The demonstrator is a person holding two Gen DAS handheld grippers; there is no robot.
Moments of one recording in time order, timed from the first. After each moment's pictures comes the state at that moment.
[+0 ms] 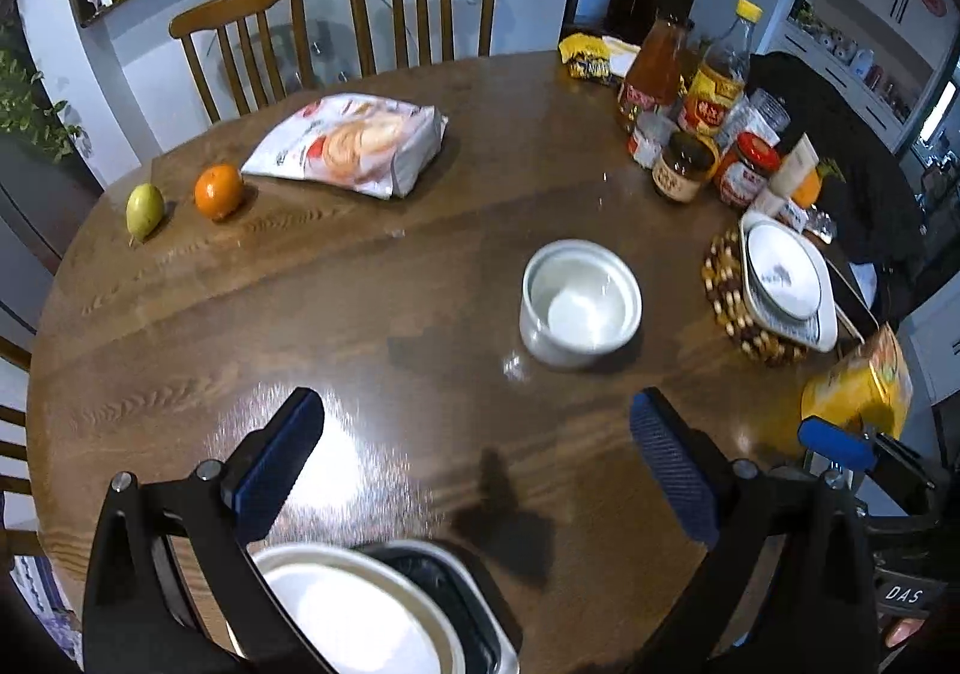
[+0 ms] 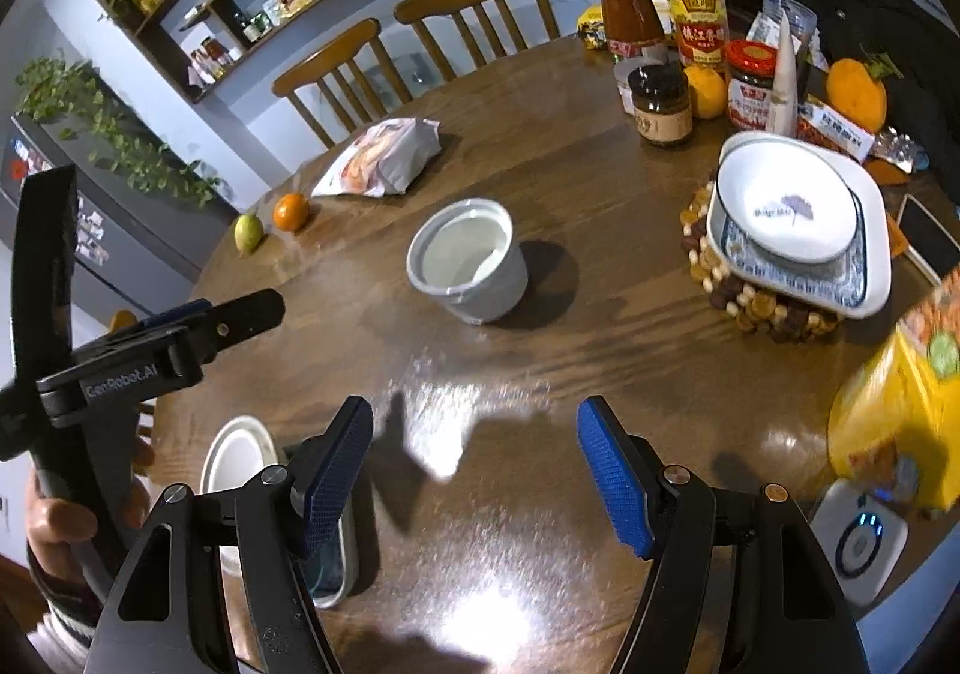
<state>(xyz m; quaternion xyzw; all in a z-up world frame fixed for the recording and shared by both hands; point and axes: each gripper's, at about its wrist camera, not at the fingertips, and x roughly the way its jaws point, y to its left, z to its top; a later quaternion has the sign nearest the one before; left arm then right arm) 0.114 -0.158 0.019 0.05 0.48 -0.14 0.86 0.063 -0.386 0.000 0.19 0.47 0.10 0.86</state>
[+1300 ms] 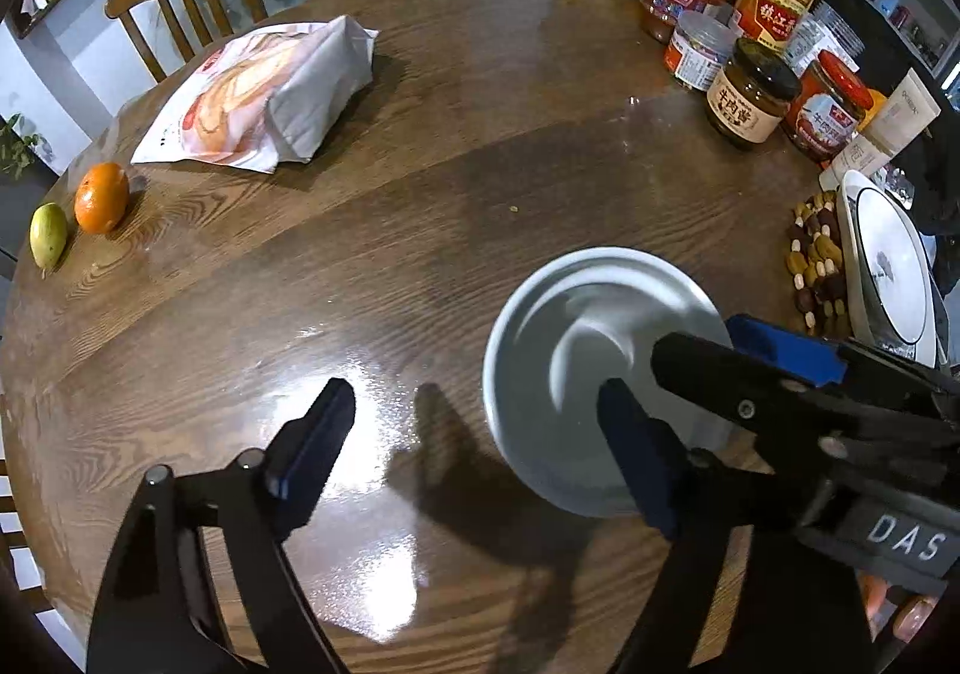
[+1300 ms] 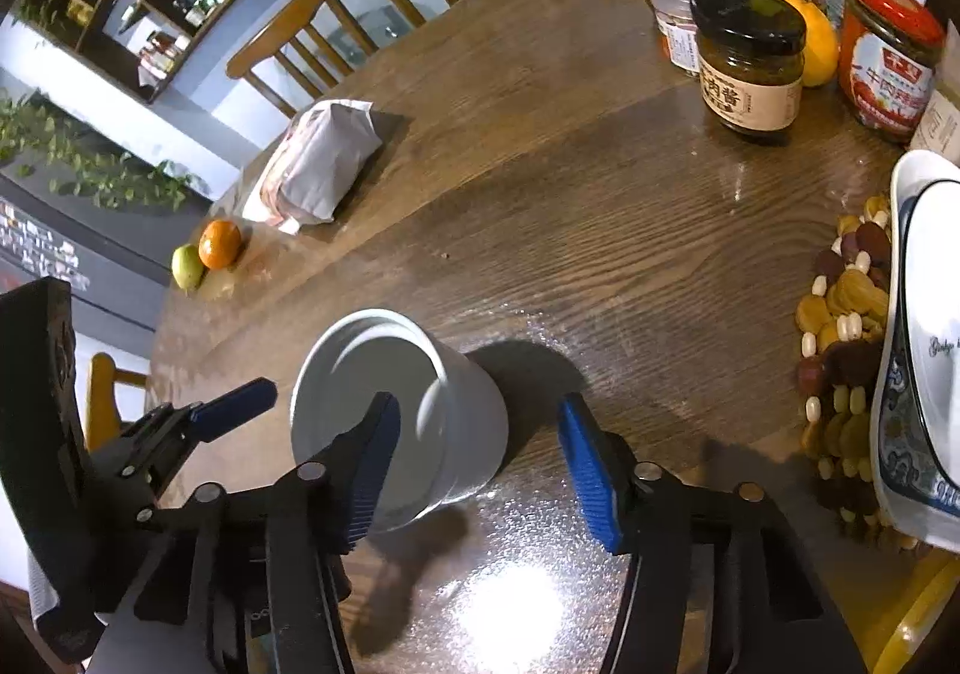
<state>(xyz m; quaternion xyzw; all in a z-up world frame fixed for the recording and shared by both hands) 0.206 -0.224 -0.080 0.10 0.56 -0.14 0.81 0.217 -0.393 -0.080 0.22 0.53 0.12 0.81</state>
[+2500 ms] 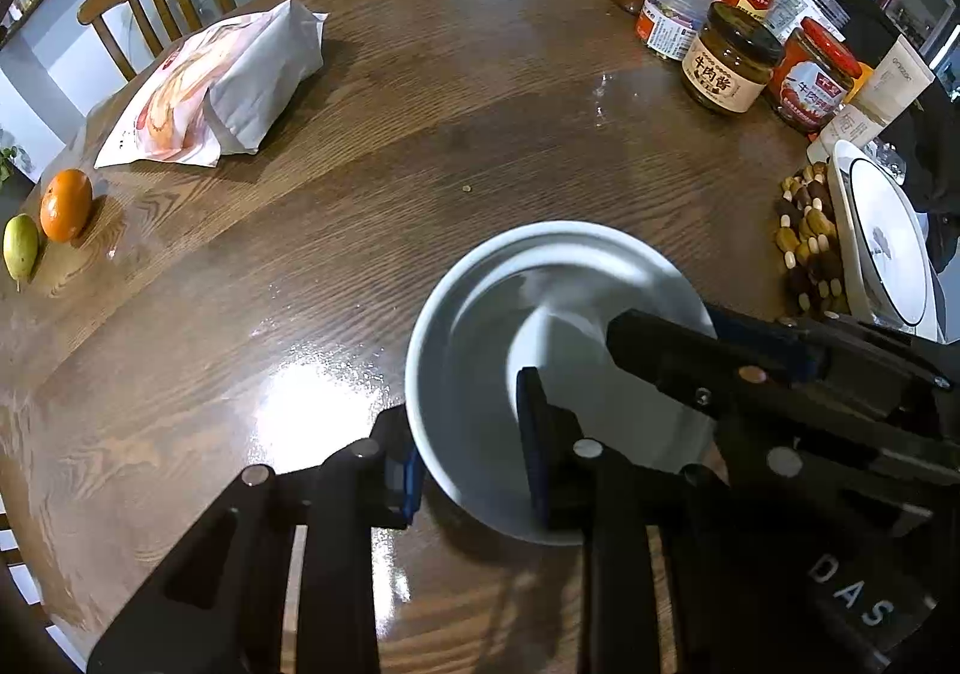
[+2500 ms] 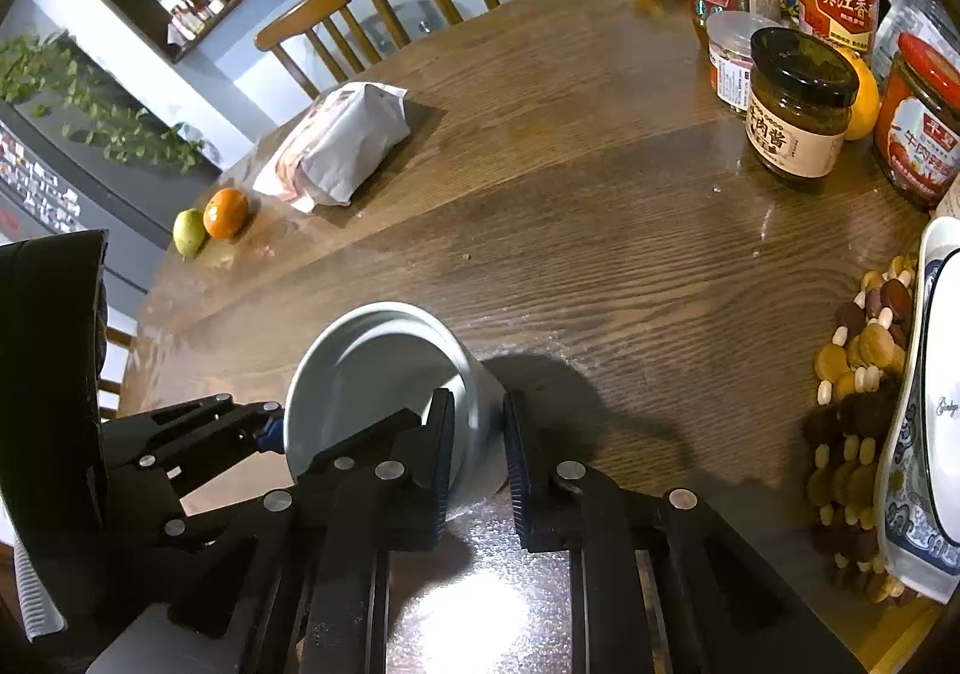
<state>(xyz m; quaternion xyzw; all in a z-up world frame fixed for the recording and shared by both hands) 0.209 -0.244 -0.101 0.10 0.57 -0.16 0.80 0.220 -0.377 -0.082 0.17 0.52 0.14 0.83</state>
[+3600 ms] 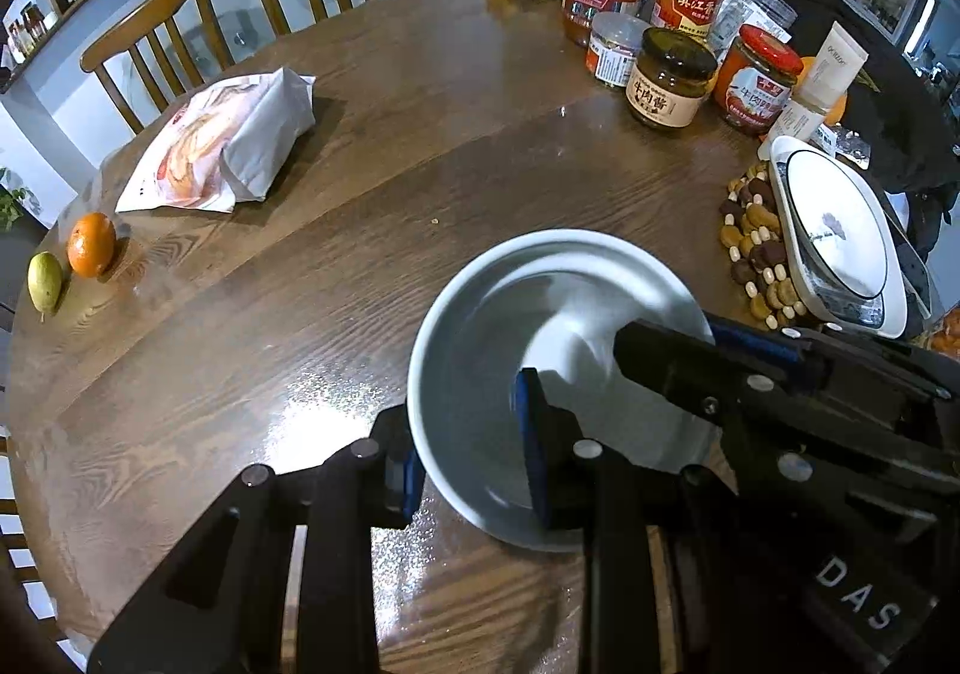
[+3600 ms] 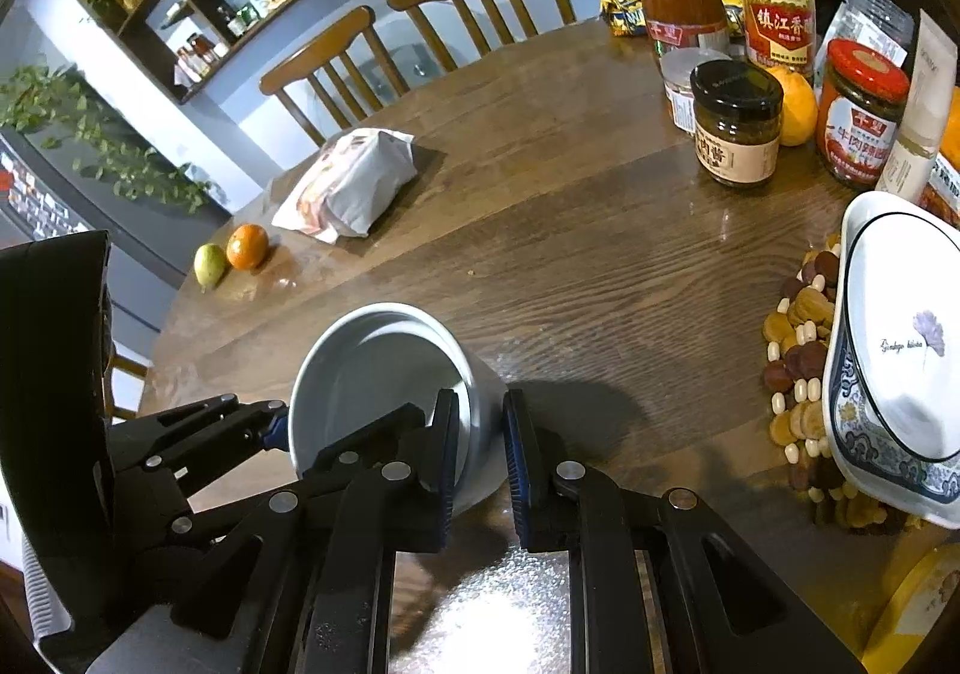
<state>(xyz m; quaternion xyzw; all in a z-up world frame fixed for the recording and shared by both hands) 0.174 -0.251 -0.068 0.12 0.52 -0.17 0.83 0.180 -0.390 -0.053 0.19 0.48 0.12 0.85</state>
